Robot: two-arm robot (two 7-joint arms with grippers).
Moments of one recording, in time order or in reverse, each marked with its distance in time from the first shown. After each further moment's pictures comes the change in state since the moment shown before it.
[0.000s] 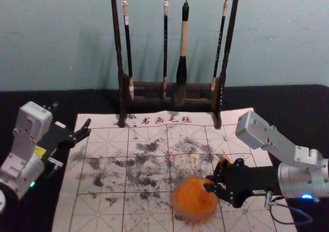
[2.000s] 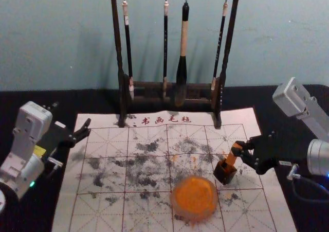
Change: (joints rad) left arm 0.000 0.000 0.000 0.000 0.000 0.000 0.000; right arm -0.072 0.050 0.162 -0.053 0.094 0.052 -0.156
